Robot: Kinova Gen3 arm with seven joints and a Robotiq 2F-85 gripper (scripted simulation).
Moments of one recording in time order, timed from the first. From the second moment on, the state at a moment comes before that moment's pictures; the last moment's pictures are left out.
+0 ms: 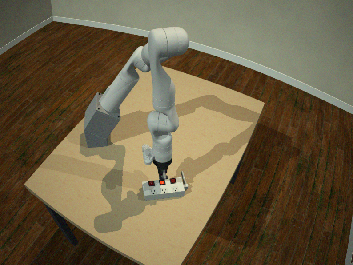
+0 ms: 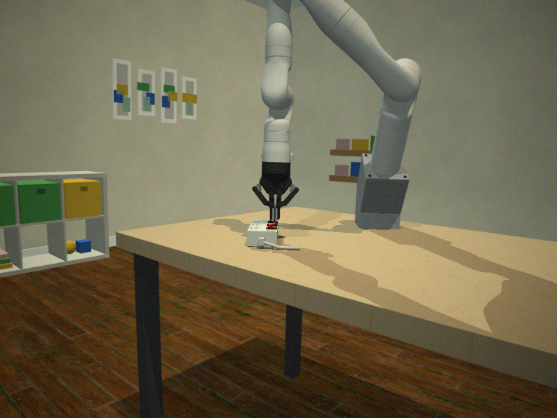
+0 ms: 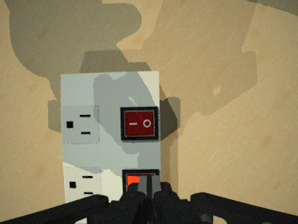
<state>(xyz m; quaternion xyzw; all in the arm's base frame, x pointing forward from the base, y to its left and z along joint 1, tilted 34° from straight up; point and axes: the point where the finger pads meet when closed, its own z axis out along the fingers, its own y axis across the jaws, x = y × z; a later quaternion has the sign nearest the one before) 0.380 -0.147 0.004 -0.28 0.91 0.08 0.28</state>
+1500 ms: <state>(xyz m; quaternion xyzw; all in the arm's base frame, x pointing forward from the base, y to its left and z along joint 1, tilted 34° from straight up) 0.381 -0.143 0.001 -0.28 0.91 0.08 0.28</state>
